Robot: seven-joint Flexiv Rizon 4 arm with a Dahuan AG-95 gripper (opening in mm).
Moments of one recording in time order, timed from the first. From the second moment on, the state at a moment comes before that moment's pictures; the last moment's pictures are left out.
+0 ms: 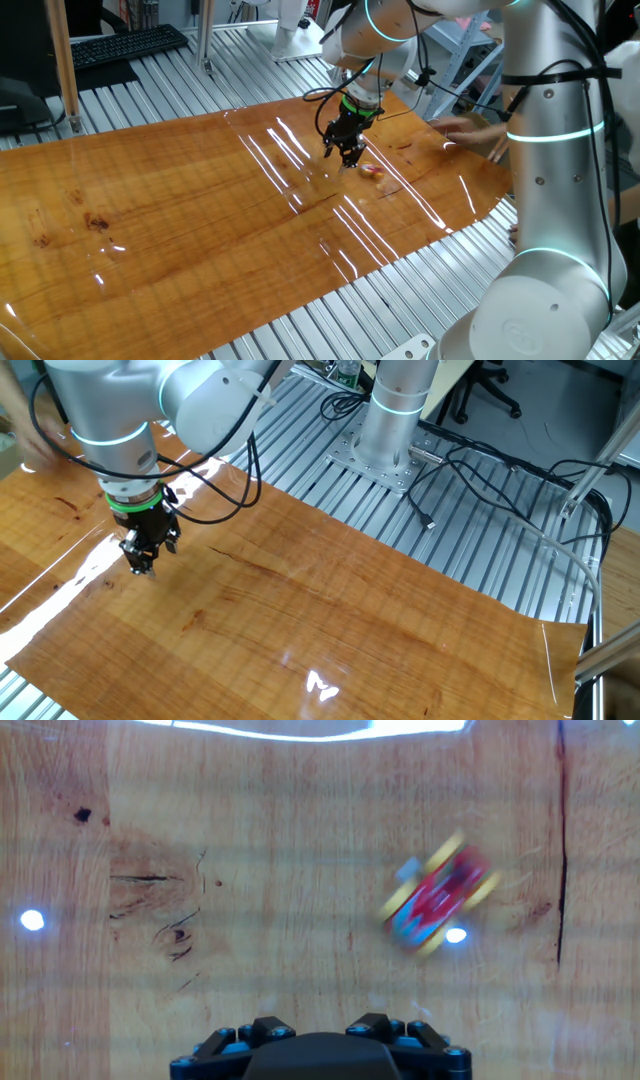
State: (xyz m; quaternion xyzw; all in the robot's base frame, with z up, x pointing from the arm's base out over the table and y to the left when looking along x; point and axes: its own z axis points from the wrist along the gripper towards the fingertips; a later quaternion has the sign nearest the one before) arm 0.590 -0.218 0.003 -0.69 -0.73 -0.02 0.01
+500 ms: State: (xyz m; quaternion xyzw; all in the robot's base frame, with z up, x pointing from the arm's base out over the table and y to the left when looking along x) arm 0.578 -0.216 -0.006 -0.67 -0.74 -0.03 -0.01
